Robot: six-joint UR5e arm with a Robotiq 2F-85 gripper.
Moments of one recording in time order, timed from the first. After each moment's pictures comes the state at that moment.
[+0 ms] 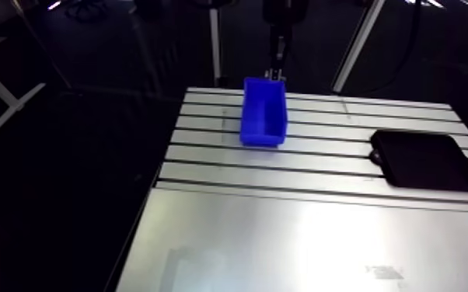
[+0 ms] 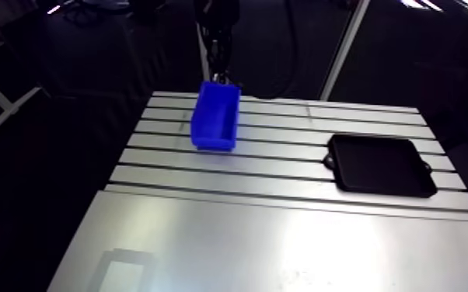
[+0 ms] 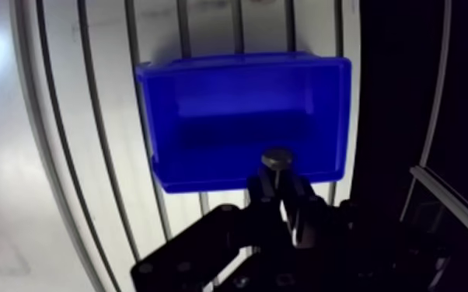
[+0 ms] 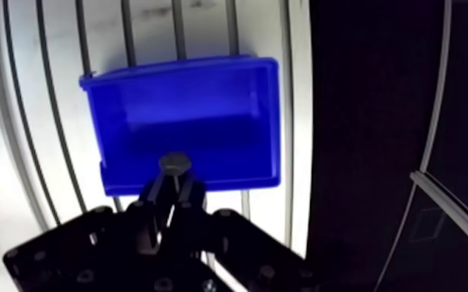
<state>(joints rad) 0.06 -1.13 1.57 -2.03 -1.61 -3.01</state>
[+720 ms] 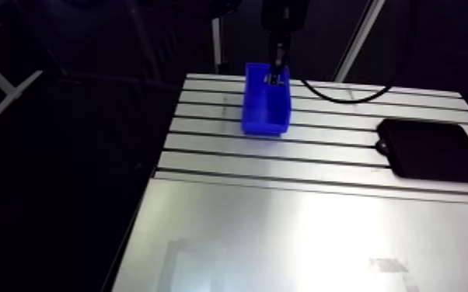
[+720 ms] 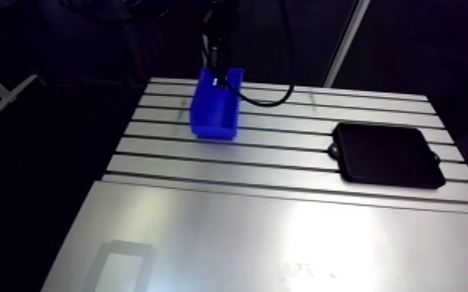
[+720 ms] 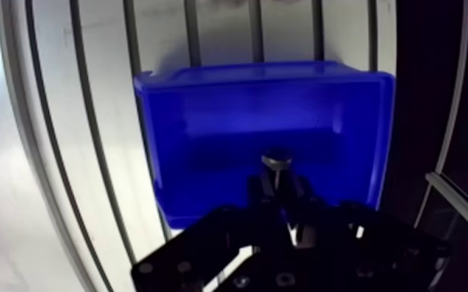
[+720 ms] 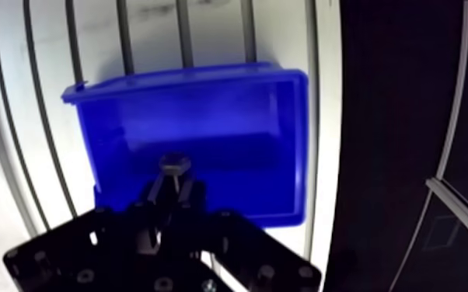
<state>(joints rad) 0.07 -1.07 1.60 -2.07 -1.60 -3.01</state>
